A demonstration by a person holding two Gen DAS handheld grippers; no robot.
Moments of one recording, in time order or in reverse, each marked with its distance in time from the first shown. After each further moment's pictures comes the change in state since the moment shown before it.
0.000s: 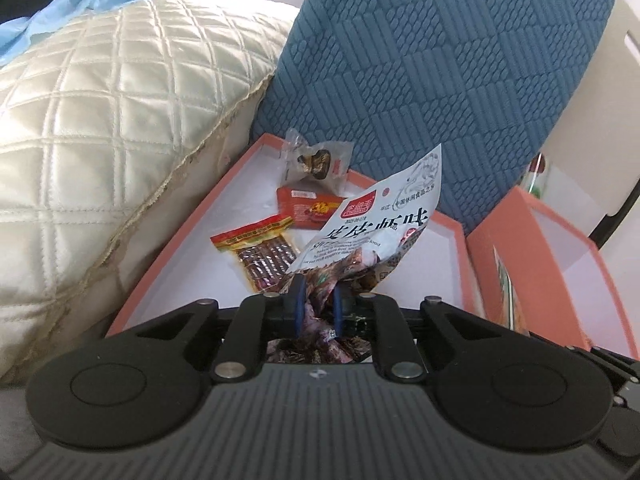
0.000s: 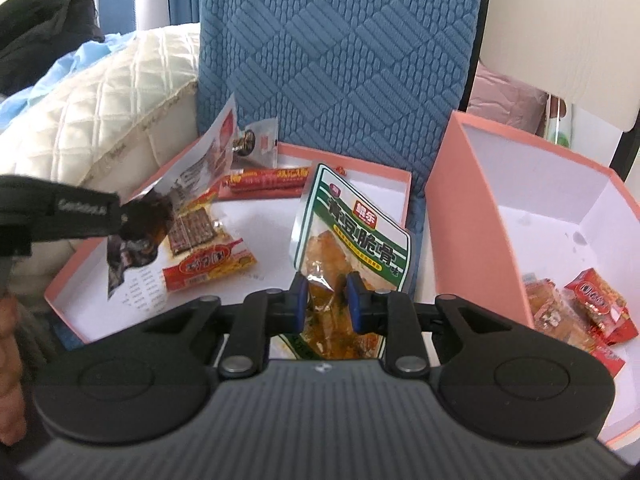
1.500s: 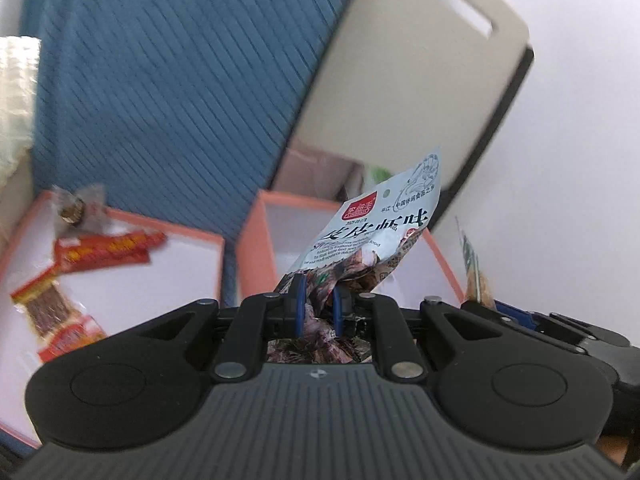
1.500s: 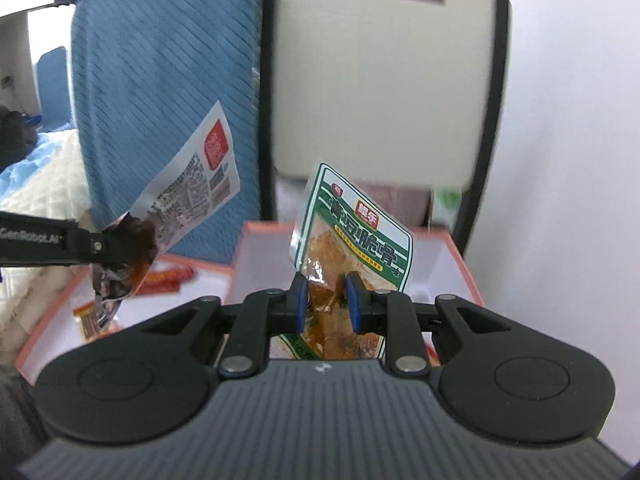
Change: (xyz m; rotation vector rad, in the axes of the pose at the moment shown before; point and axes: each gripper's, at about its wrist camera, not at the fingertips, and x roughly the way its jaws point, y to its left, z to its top) left arm -0.021 -0.233 0.027 0.195 0.087 -0.305; right arm -0.096 -0.198 0.042 0.153 -0.094 -0.146
